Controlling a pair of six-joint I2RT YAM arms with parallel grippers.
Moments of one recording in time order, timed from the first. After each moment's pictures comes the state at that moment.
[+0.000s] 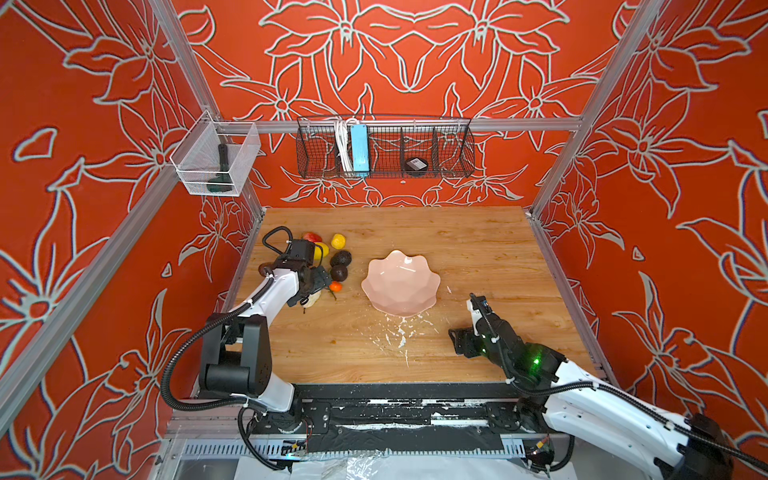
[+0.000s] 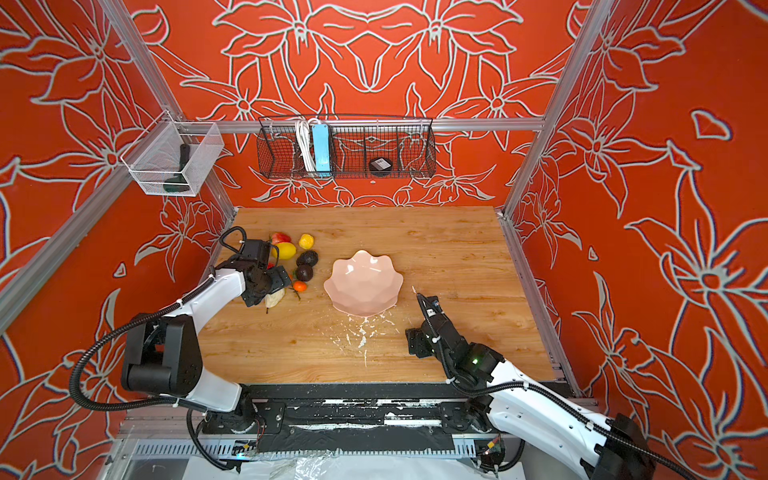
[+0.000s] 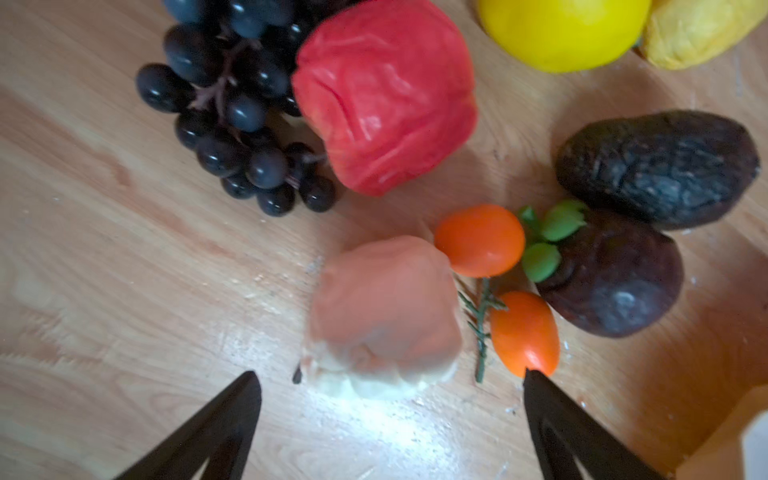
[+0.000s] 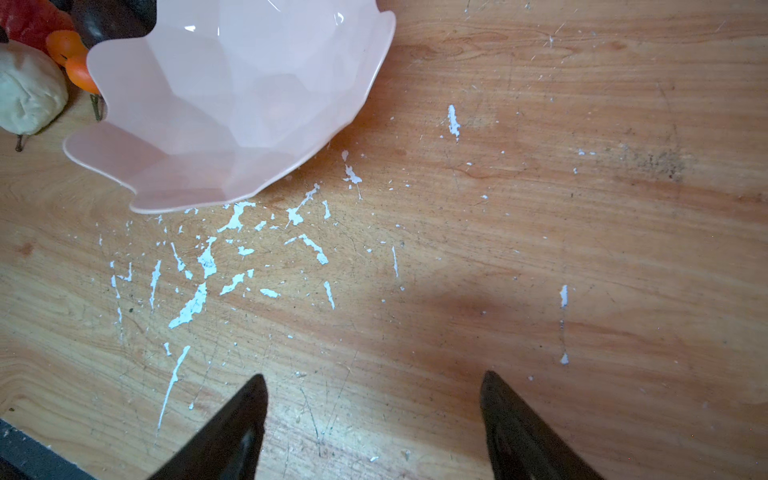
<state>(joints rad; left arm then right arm) 0.00 1.53 1.01 -0.64 -0.13 -0.63 0.78 0.73 0.38 -0.42 0.22 0.54</state>
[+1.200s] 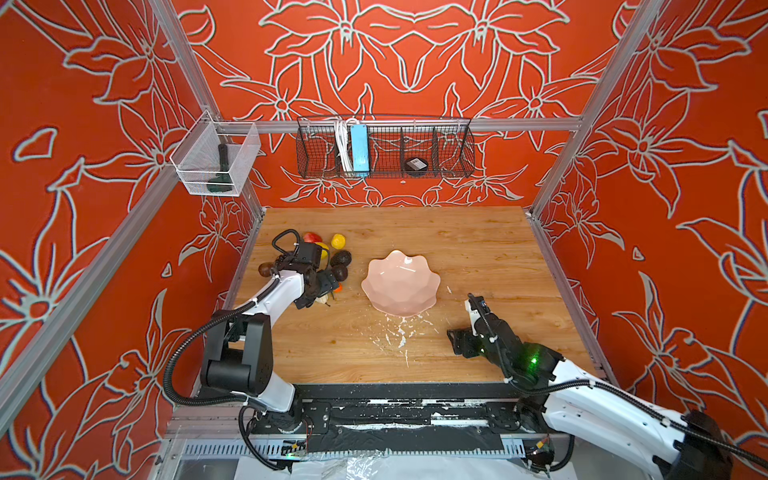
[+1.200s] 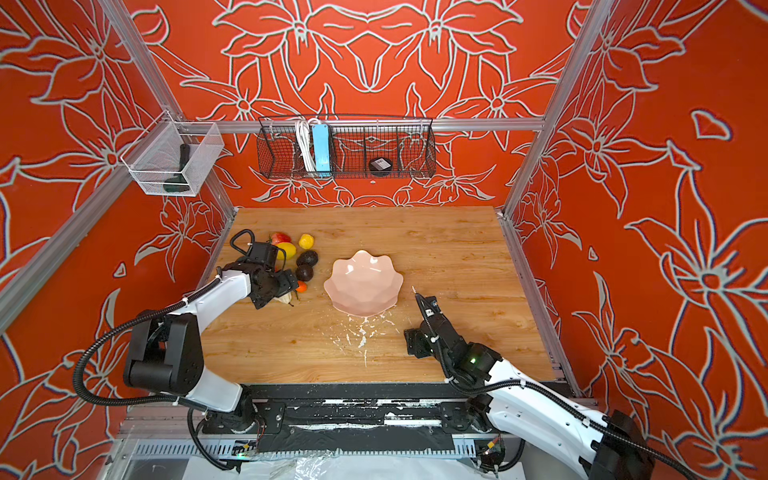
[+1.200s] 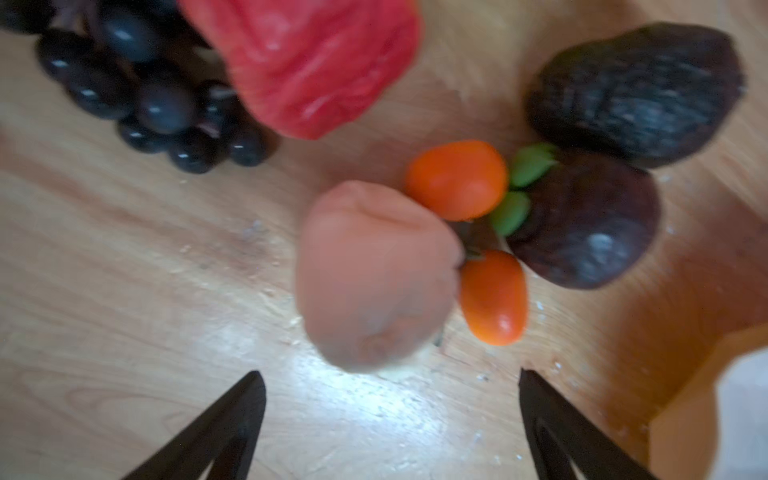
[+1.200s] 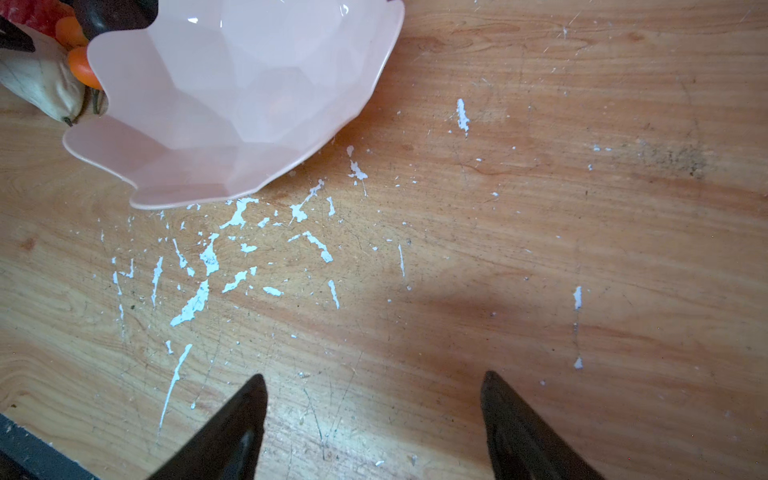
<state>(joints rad) -0.04 1.54 0.98 -0.63 -0.06 -0.66 0.78 0.76 0.38 -0.39 0.20 0.54</state>
